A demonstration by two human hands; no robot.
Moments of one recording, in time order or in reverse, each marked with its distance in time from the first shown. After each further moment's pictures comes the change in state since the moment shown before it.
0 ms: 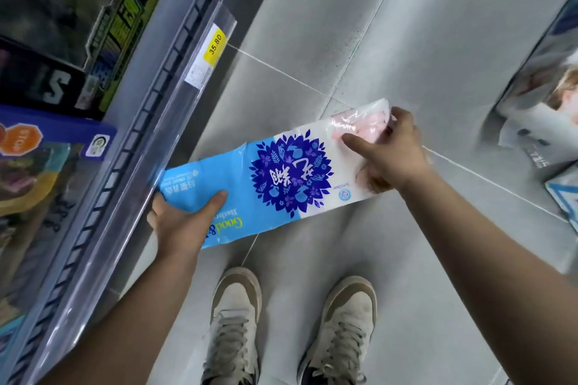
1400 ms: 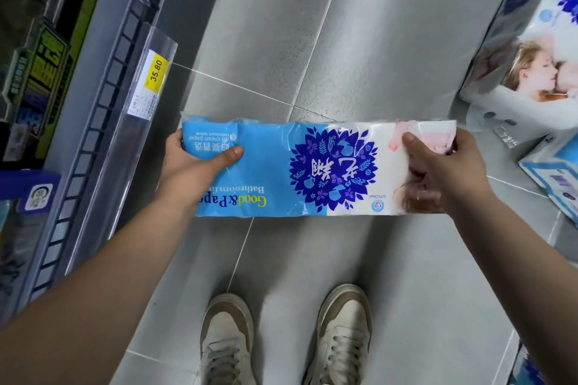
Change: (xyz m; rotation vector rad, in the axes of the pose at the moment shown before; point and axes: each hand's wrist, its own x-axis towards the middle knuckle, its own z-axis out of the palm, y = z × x) left_hand 0.018 0.121 0.060 -0.174 -0.339 0.255; right_hand 0.006 0.089 -0.078 0.453 0.261 0.220
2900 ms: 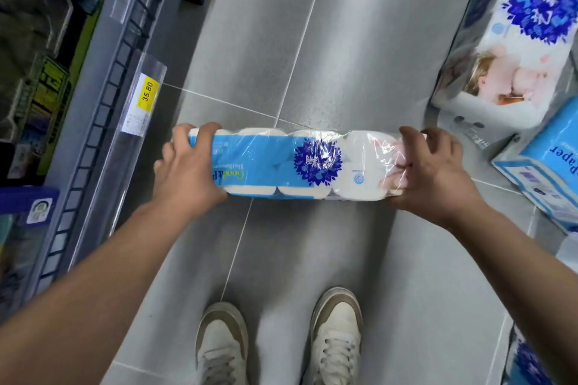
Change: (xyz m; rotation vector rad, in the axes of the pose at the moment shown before) left_hand -0.036 0.038 0.005 1.095 -0.086 0.496; right_hand -0.025 -0.009 -0.034 -0.951 -0.147 -0.574
